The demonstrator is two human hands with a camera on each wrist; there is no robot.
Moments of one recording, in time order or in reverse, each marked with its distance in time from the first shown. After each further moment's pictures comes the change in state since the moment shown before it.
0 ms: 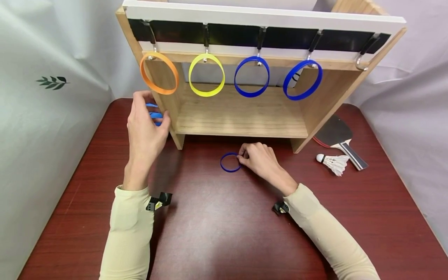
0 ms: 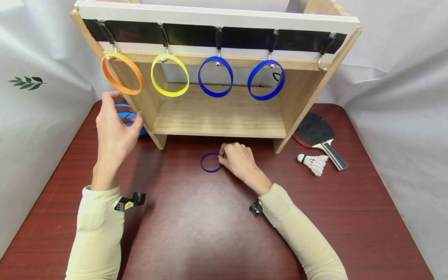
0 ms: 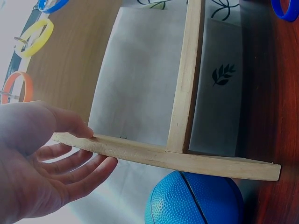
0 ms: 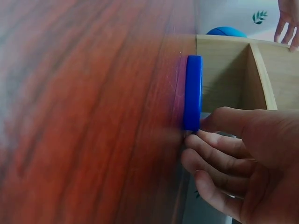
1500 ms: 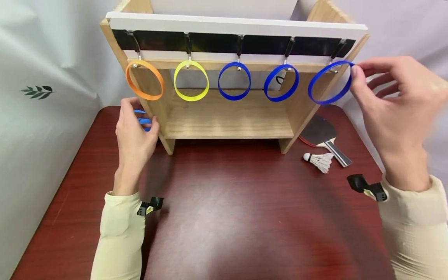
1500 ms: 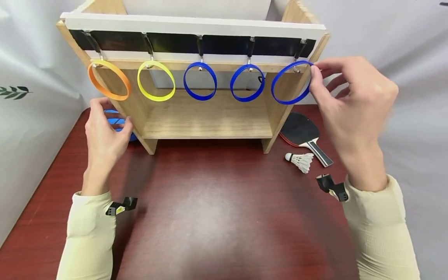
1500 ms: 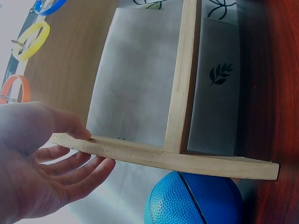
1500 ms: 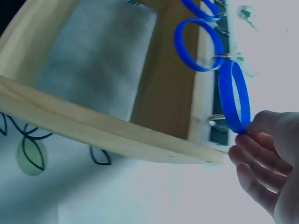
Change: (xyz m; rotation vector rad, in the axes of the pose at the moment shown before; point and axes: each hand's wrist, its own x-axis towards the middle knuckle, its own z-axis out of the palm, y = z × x) left_hand -0.002 0.002 0.001 0.021 0.006 -0.046; right_hand -0.068 0.016 -0.252 -0.005 1.068 -0.043
